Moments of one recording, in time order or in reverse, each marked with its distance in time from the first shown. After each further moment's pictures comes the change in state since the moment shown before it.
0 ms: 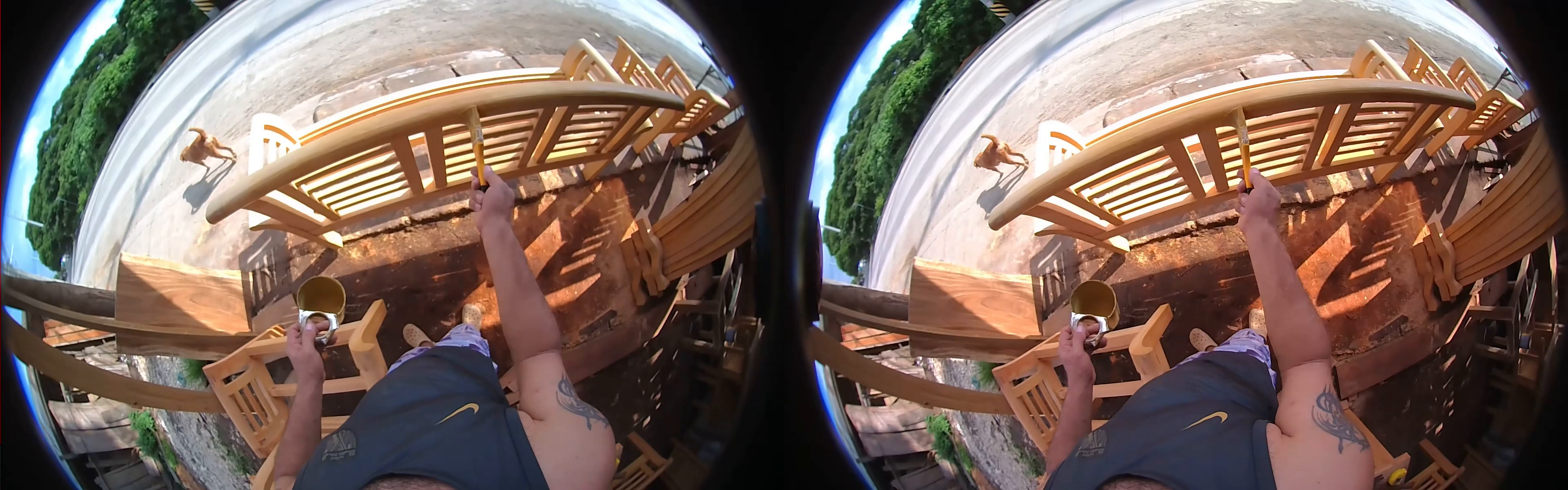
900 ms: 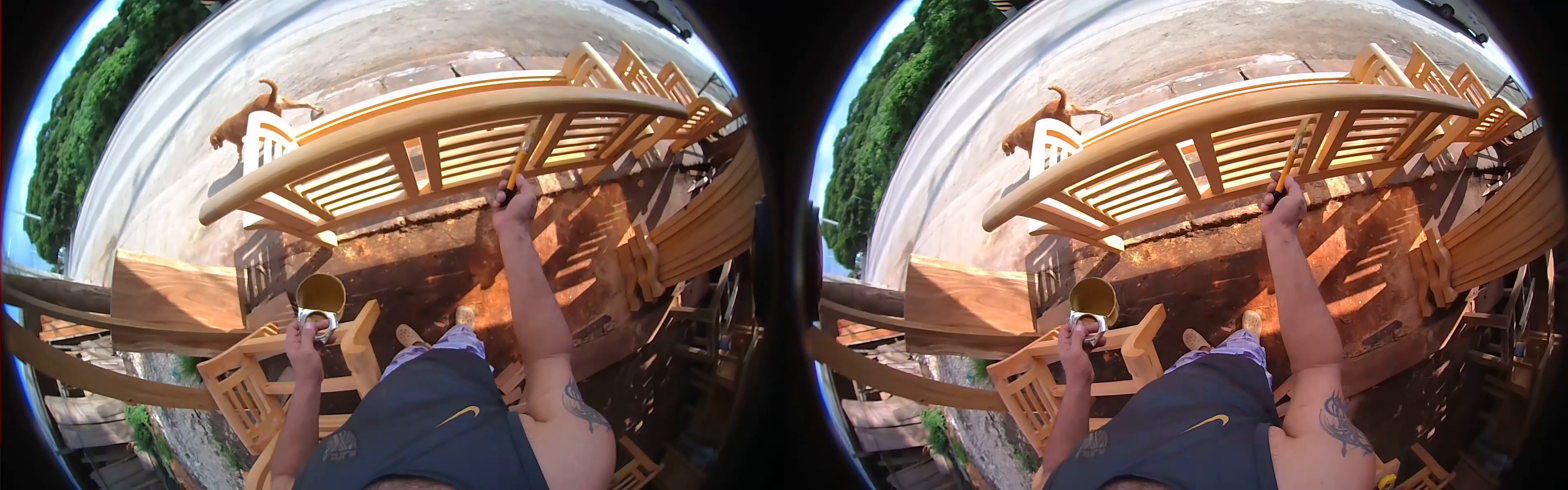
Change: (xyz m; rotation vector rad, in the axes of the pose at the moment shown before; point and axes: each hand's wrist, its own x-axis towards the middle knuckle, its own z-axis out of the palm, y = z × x) left_hand -0.001 0.003 0.024 -0.003 -0.012 -0.036; right_hand 0.038 -0.024 -0.048 0.237 0.062 -0.093
